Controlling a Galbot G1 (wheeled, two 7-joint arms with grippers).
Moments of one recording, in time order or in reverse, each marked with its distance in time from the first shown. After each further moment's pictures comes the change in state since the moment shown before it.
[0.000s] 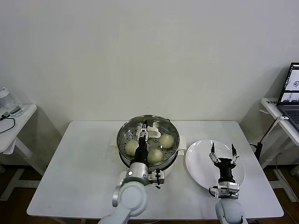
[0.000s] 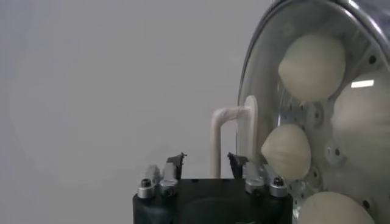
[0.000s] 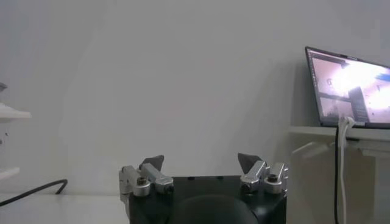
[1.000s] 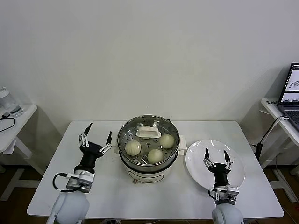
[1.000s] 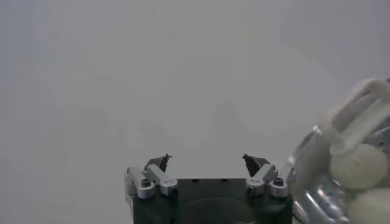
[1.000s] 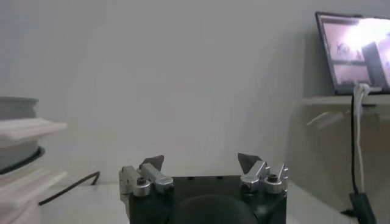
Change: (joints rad) left arm 0.272 0.168 -0.521 -0.068 -1.264 -0.449 -0.360; right arm -0.102 -0.034 -0.073 0.160 0.208 -0.180 0.010
